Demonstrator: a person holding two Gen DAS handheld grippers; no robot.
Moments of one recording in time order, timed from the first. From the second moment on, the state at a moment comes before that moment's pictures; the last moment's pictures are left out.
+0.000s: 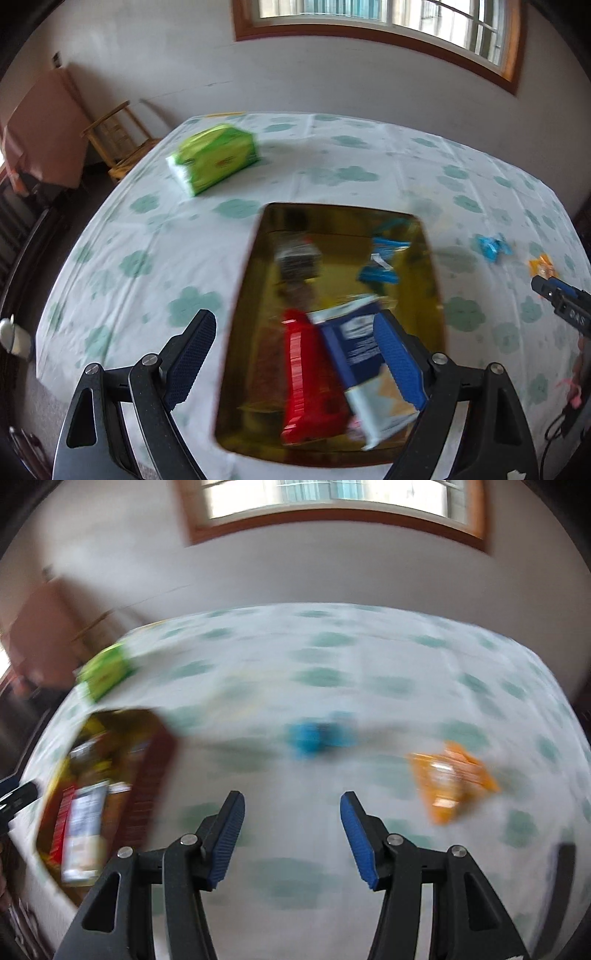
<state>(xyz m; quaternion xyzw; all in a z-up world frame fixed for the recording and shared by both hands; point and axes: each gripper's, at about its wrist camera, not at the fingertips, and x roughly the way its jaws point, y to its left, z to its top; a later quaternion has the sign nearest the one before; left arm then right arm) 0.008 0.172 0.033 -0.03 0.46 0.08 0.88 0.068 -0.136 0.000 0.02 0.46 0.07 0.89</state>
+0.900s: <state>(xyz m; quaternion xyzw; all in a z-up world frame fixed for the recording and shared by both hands) 0.131 0.004 0.001 0.02 0.50 -0.04 0.87 0.116 -0.224 -0.058 0.02 0.42 0.05 0.90</state>
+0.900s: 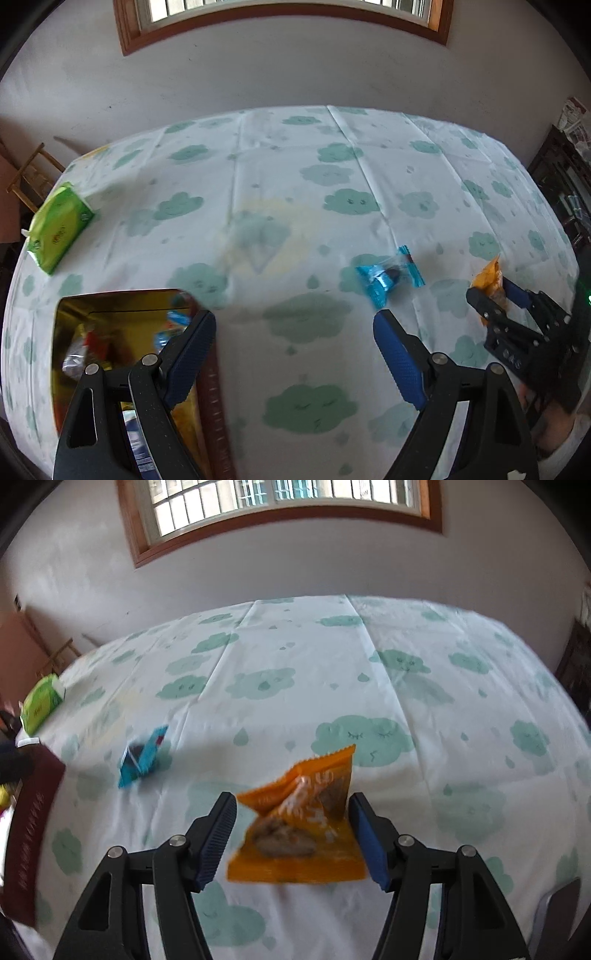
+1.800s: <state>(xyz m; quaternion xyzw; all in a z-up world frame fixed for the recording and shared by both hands) 0.187 -0.077 -0.057 0.11 0.52 -0.11 0.84 0.094 -0.259 -0.059 0.03 0.42 0.03 0.91</state>
